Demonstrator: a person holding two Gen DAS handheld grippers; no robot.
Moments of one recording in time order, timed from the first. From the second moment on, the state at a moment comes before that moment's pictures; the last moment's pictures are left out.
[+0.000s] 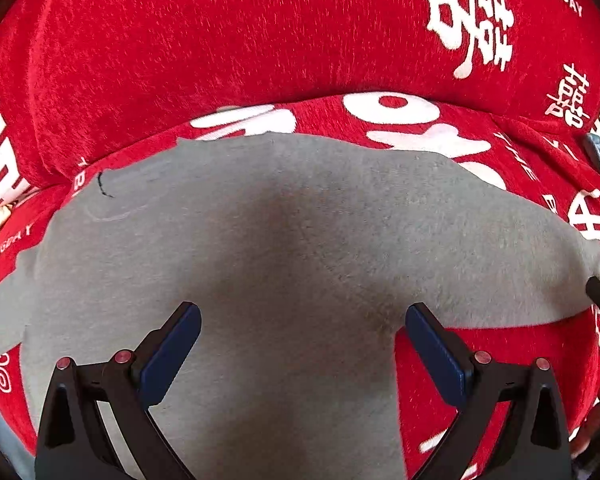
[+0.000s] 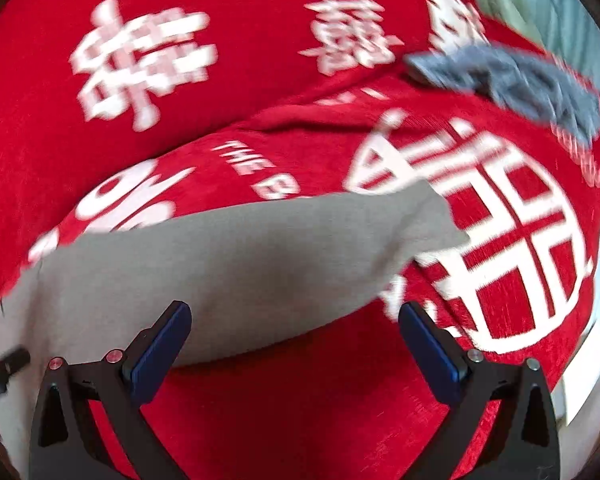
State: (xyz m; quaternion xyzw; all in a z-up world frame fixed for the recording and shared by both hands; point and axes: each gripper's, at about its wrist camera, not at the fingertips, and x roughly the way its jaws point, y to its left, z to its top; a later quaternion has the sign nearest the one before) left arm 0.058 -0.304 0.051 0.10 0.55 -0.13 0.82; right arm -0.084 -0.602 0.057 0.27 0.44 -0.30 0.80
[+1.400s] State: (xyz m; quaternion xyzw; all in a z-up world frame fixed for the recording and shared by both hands) left arm 0.083 -0.112 0.061 -0.06 0.55 -0.05 0.83; right arm 0.014 -0.386 0.226 0.10 0.31 -0.11 0.94
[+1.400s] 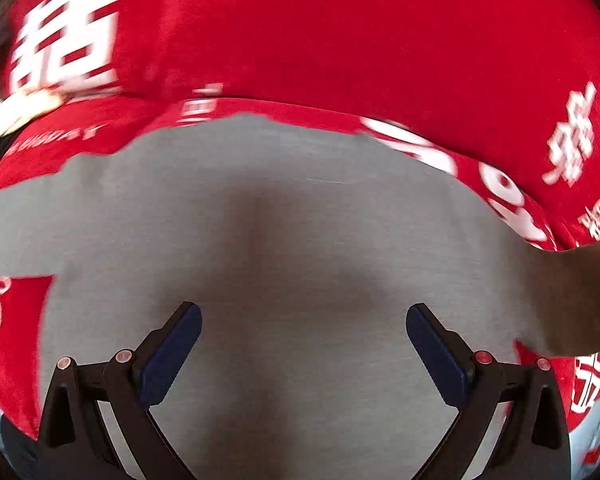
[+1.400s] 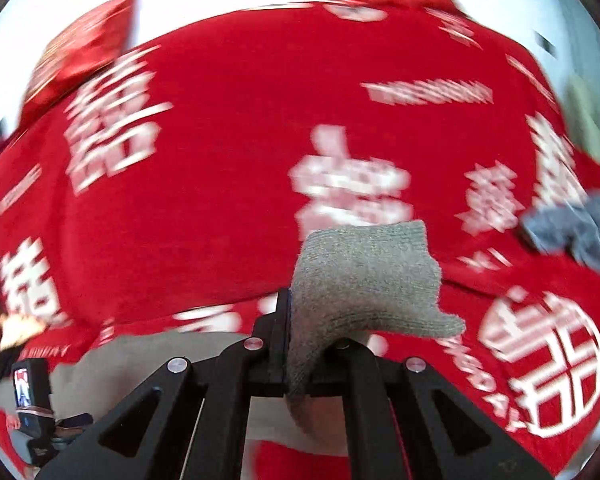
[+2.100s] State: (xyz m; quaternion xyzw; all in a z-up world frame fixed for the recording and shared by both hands) left arm 0.030 0.135 0.009 -0.23 0.53 0.04 0.81; right arm 0.101 -0.070 0.042 -0.07 0.52 0.05 0.85
